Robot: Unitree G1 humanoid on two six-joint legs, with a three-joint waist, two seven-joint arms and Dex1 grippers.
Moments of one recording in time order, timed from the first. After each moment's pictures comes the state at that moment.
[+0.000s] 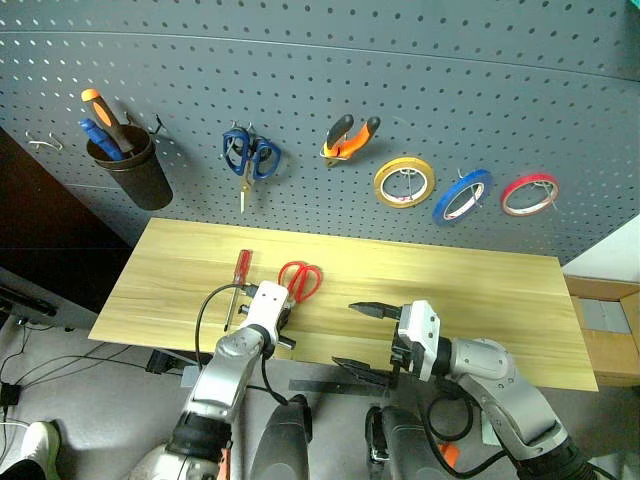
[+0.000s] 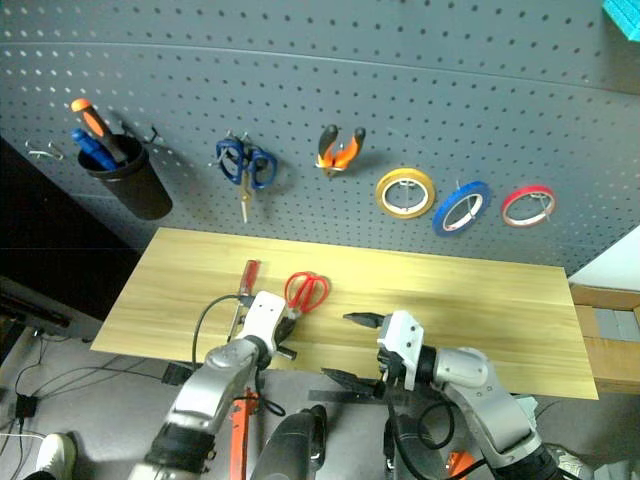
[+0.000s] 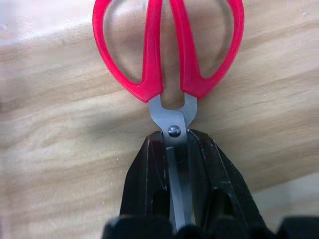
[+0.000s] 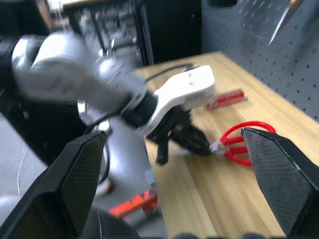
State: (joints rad) left arm -0.10 0.26 -0.11 -0.03 -0.01 0.50 -0.24; right arm -0.05 -0.39 0.30 -0.36 0.32 0.17 0.81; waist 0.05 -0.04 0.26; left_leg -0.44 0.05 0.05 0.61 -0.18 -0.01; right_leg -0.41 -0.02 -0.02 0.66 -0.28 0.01
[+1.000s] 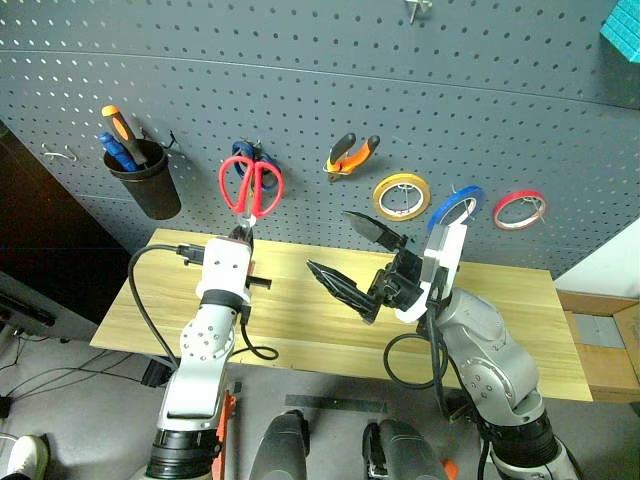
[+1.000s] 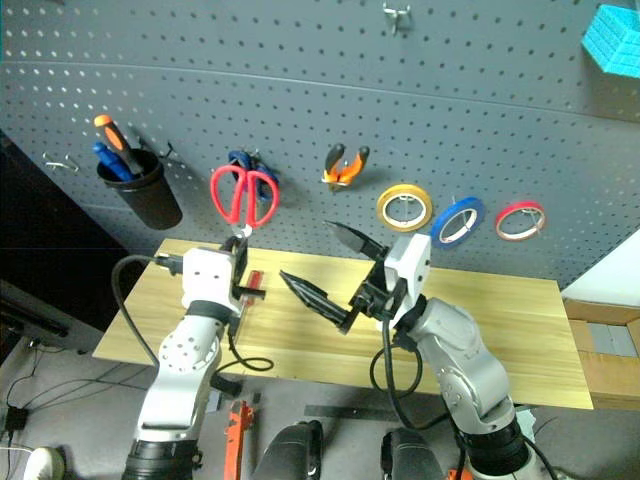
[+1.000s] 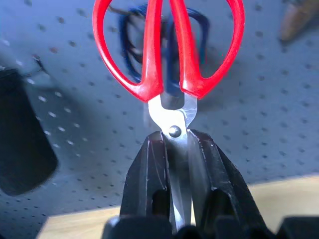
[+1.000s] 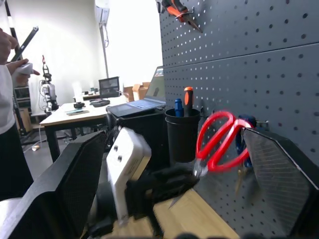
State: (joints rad) left arm -0.09 0.22 0.01 -0.24 0.12 0.14 -0.05; right arm -0.26 -0.17 0.23 -0.49 0.48 0.27 0.61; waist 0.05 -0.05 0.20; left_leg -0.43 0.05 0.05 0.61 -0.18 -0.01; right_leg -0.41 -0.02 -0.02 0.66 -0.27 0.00
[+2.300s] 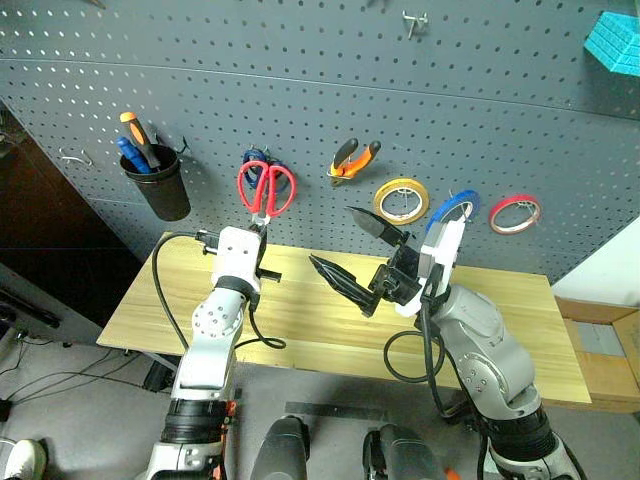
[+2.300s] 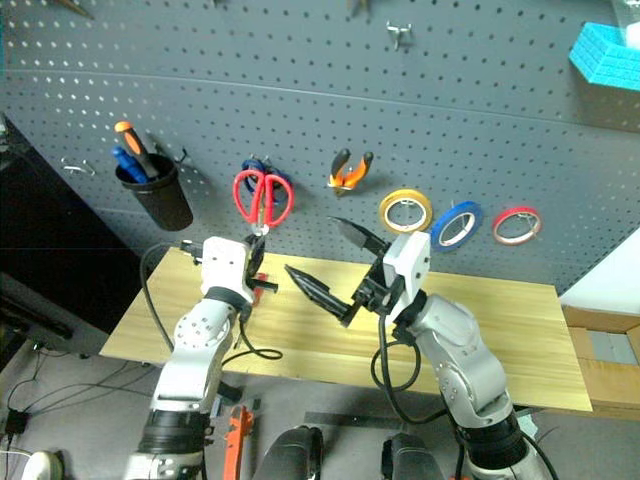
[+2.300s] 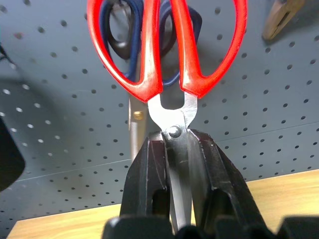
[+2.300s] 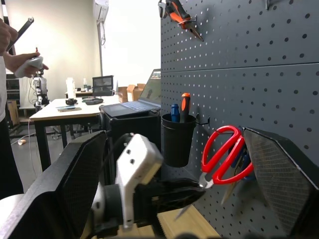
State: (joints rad) left arm -0.30 0.23 0.05 0.01 0.07 0.14 -0.15; right arm -0.27 -0.18 0.23 -0.45 0.44 0.23 0.59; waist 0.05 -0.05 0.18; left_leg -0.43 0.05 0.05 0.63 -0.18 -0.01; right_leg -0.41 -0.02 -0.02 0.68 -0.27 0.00
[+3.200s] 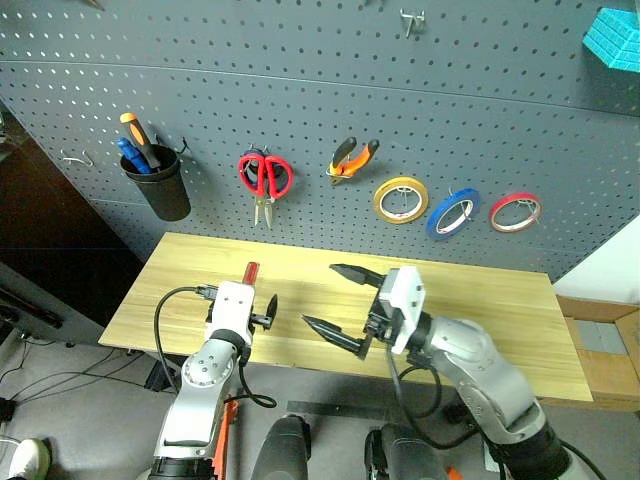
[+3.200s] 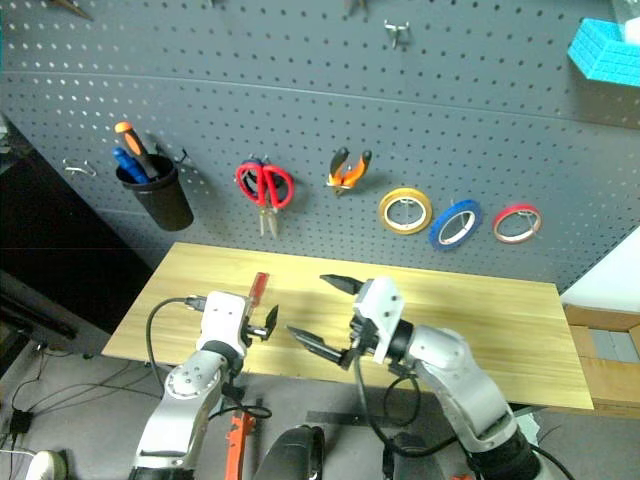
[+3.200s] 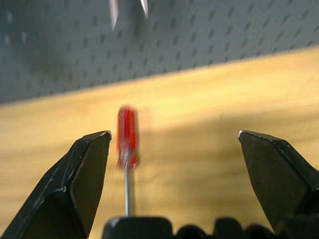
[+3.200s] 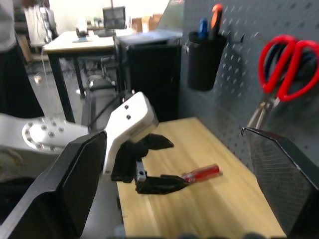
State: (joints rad) left arm -0.06 0.25 0.06 -0.11 0.03 0.41 -0.18; right arm -0.24 -0.24 0.42 -0.39 0.25 0.30 0.58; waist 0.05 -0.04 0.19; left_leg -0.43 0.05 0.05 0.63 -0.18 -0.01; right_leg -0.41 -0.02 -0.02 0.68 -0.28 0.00
